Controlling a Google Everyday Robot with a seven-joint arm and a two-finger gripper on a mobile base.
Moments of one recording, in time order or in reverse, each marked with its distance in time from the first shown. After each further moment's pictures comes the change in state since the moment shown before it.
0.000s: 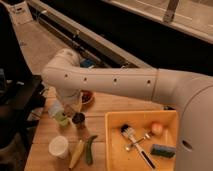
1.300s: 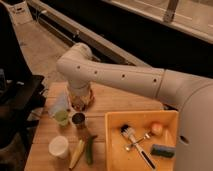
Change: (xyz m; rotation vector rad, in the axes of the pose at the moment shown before) arm 0.049 0.014 0.001 0.012 0.006 0.050
